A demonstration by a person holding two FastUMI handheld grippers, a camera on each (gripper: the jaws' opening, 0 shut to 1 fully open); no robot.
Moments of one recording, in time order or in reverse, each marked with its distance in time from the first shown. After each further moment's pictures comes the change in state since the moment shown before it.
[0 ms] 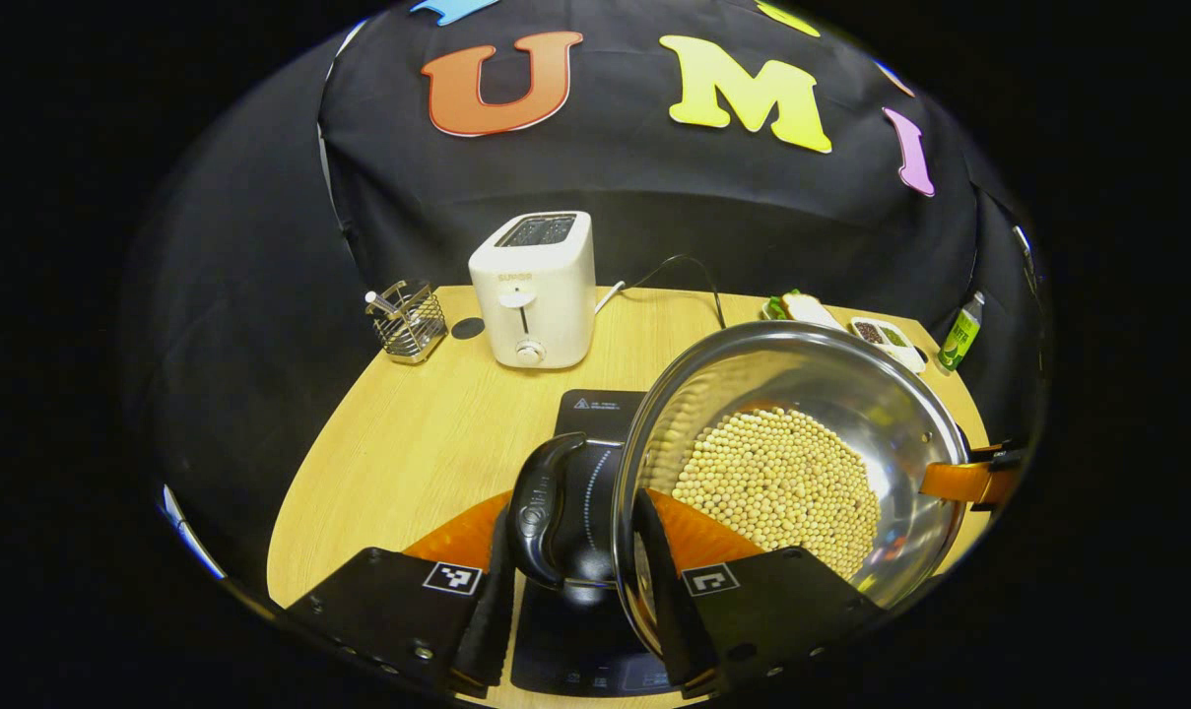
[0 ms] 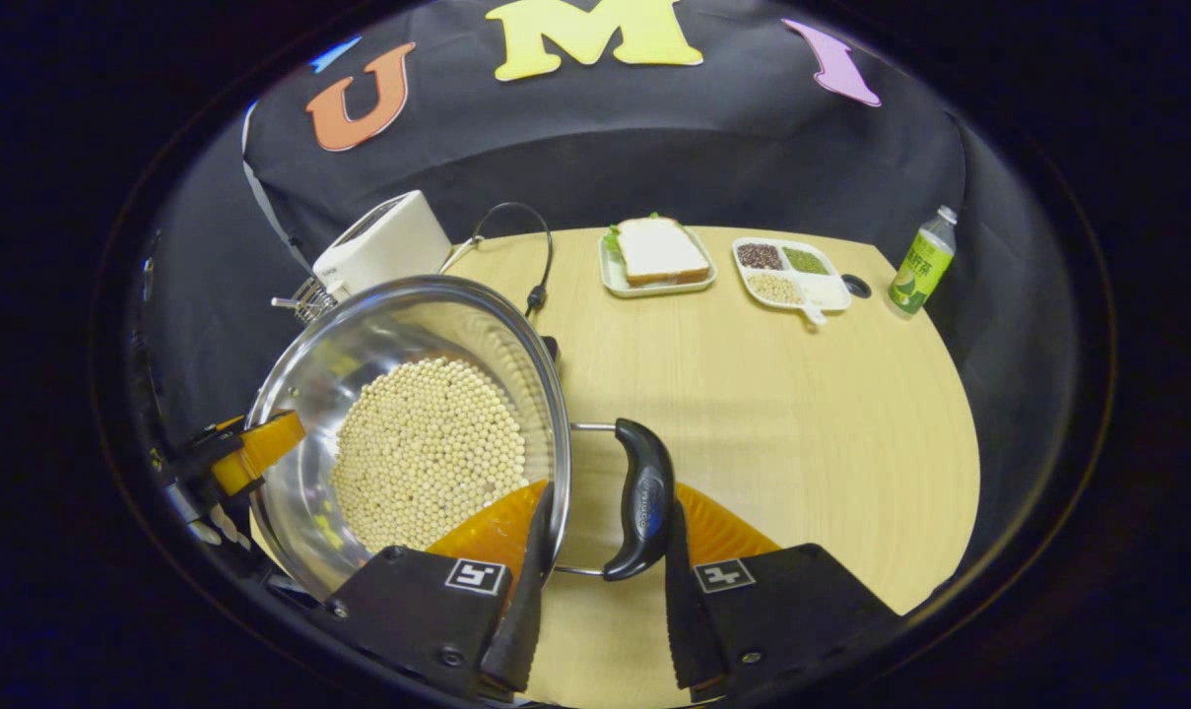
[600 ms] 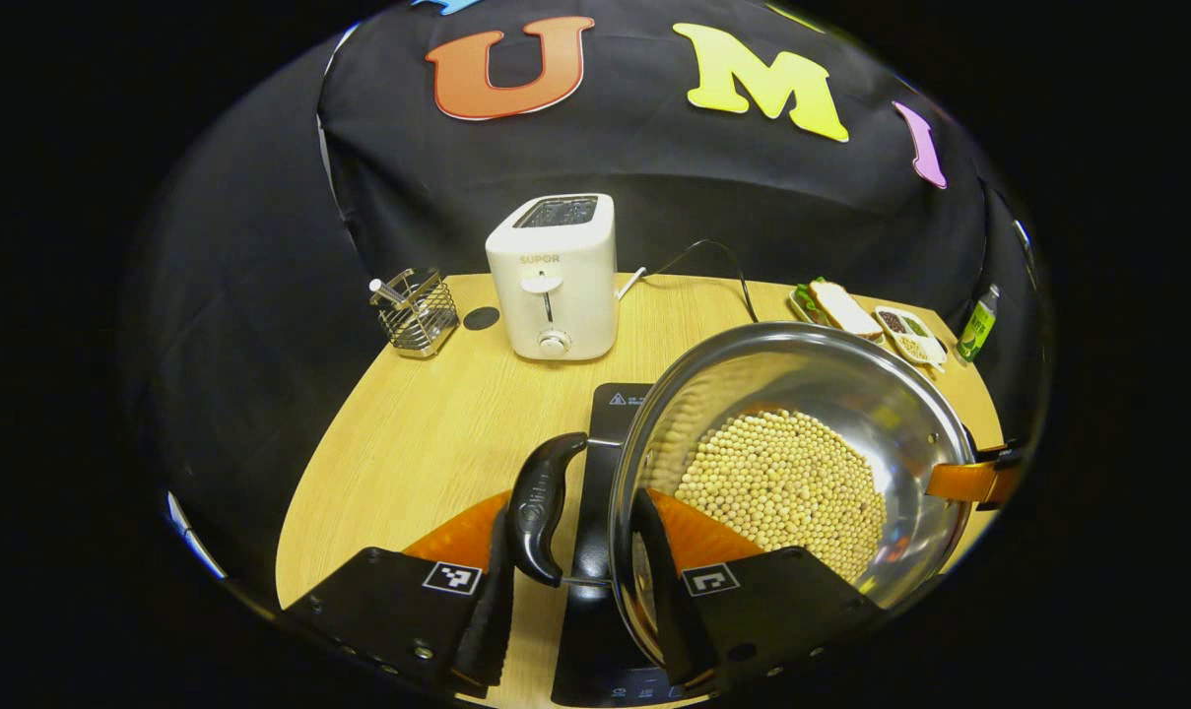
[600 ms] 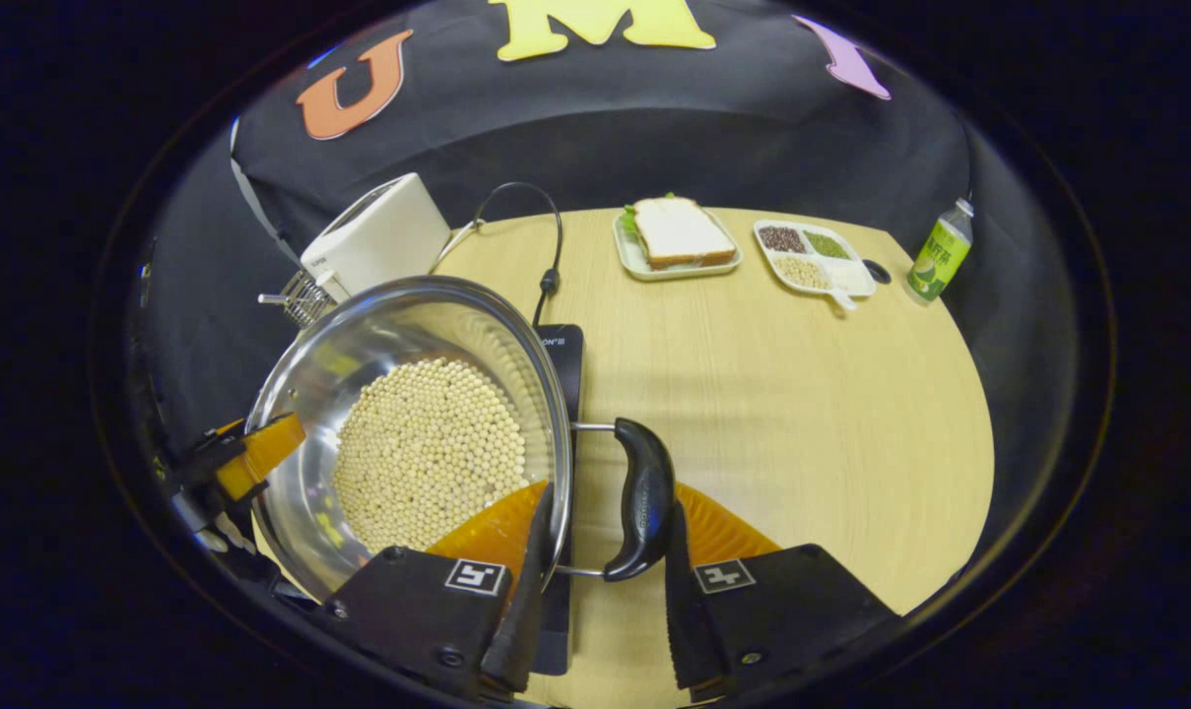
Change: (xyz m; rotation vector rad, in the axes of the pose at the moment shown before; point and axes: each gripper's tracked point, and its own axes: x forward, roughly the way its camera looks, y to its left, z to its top) left arm 0.027 0.025 -0.008 0.015 0.036 0.021; right arm 0.024 0.026 -0.009 0.026 0.067 -0.018
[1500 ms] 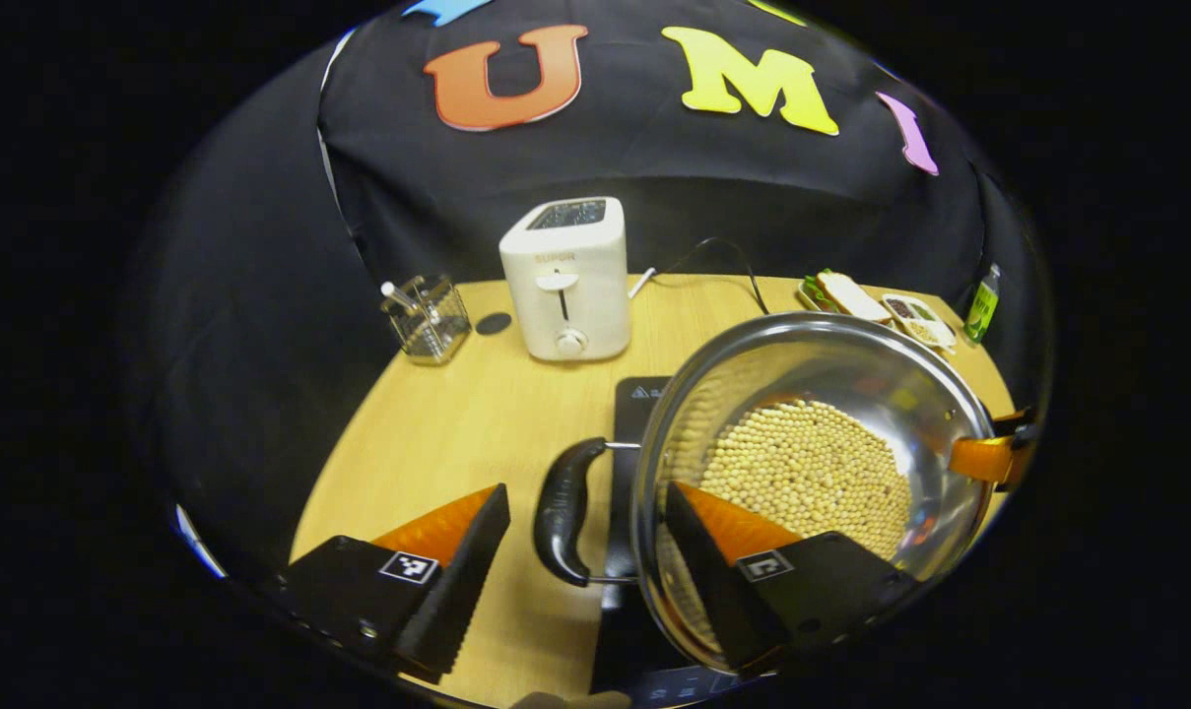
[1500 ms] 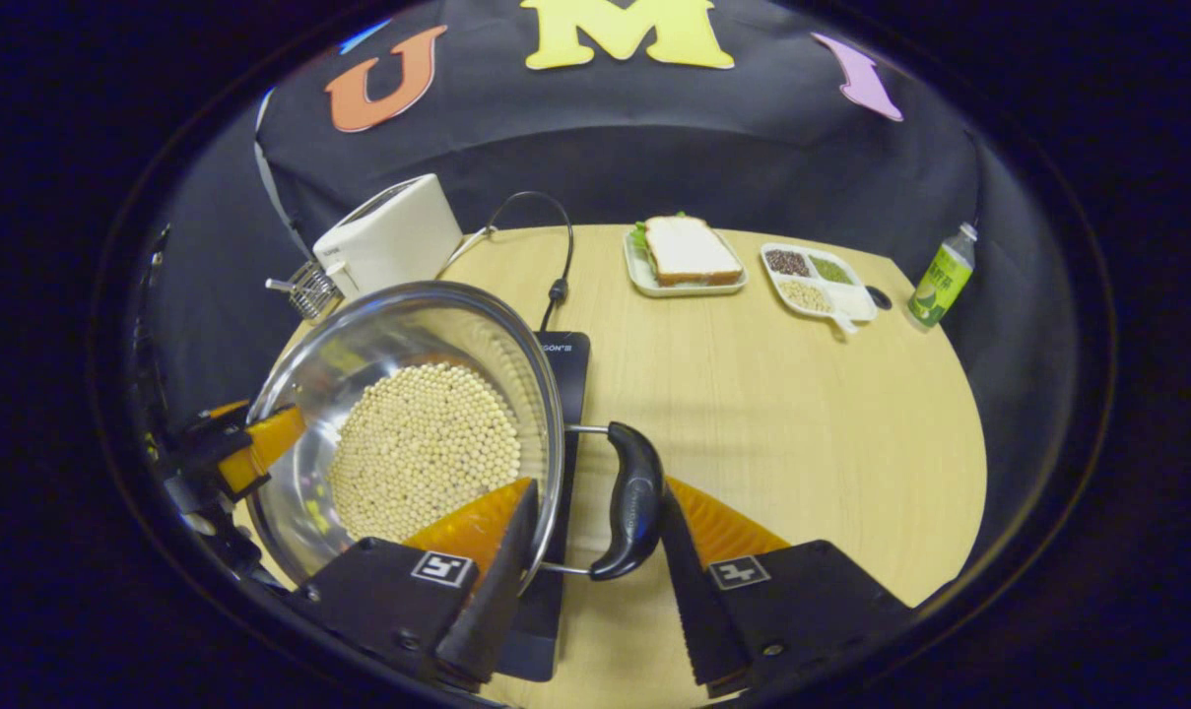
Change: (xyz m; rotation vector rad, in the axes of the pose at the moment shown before) left arm -0.003 0.021 0.002 0.086 -0.089 0.046; right arm -0.003 -0.007 0.006 -0.102 -0.135 -0.021
